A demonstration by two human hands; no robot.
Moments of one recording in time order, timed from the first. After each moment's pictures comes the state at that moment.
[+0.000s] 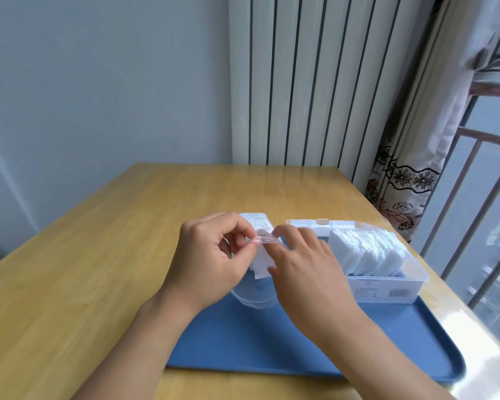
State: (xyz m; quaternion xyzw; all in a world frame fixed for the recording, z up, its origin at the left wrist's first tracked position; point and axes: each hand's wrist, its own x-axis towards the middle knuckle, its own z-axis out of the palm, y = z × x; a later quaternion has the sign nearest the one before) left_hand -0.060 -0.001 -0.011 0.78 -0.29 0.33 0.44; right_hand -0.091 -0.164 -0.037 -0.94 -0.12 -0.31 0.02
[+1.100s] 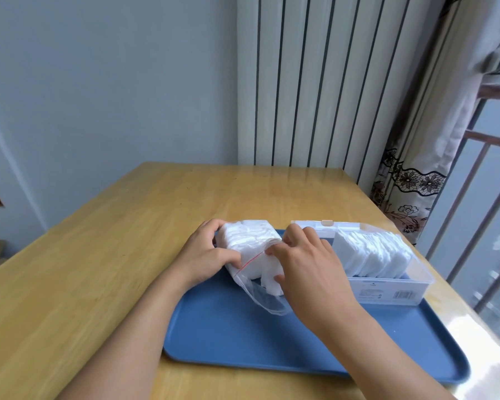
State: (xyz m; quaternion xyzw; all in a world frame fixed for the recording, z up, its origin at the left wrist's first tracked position) left_hand -0.004 0.026 -0.046 0.83 -0.09 -0.04 0.55; right_hand -0.082 -0.165 -0.041 -0.96 -0.10 -0.26 0.02
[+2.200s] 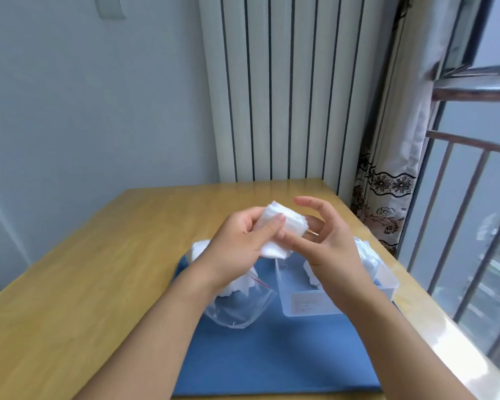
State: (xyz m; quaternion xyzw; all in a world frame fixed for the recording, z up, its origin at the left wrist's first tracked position) left_hand -0.053 -0.065 0.039 0.76 -0.24 -0.07 0.61; right_hand -0.090 -0.219 0.013 -0.65 -0.07 -0.19 0.73
